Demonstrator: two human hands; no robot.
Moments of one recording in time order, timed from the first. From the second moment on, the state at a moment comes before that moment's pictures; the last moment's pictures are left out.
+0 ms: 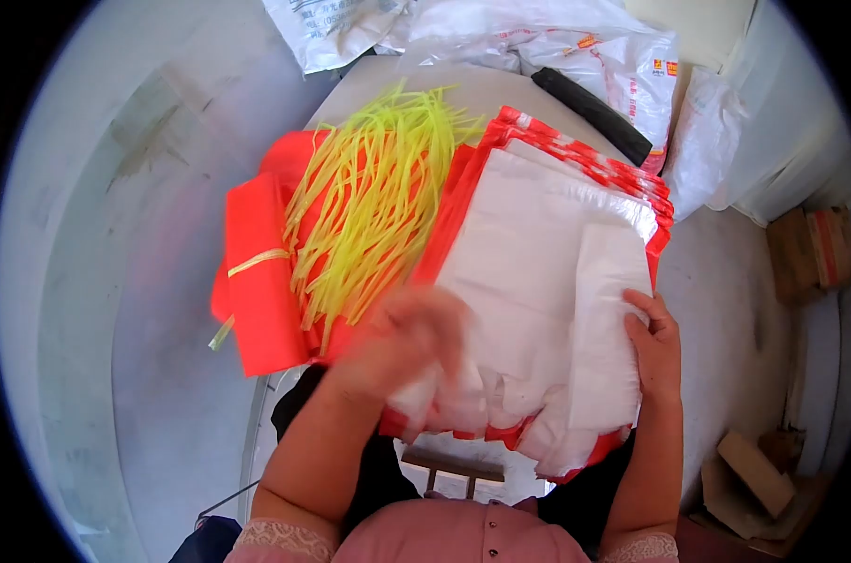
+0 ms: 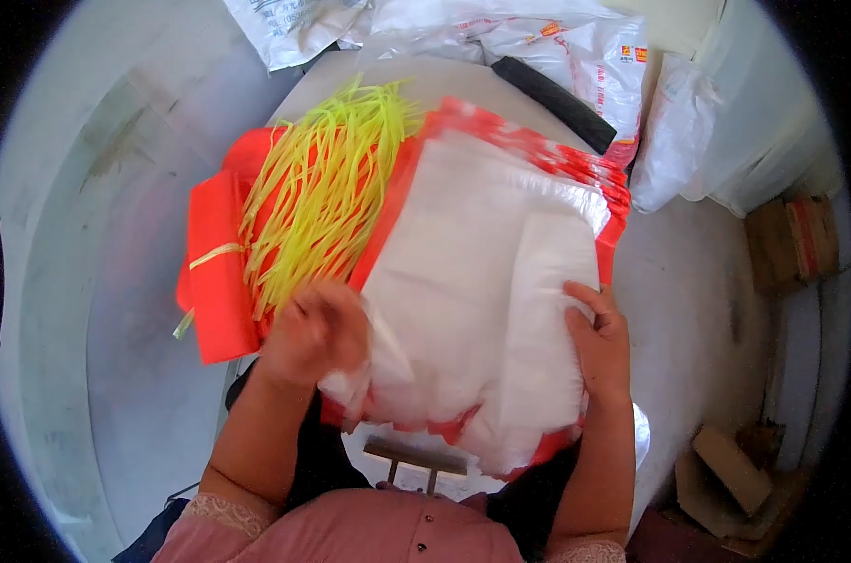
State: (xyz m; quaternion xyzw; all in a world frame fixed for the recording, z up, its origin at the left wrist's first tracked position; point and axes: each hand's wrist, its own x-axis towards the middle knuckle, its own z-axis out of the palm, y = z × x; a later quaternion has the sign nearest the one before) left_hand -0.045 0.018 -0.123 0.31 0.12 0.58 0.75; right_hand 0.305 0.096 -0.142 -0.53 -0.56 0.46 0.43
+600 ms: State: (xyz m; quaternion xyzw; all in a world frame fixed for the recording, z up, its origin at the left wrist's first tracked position) left_hand -0.102 0.075 -0.197 0.58 0.80 0.10 0.10; right_hand 0.304 0.100 -0.147 -0.53 -0.61 0.41 0.41
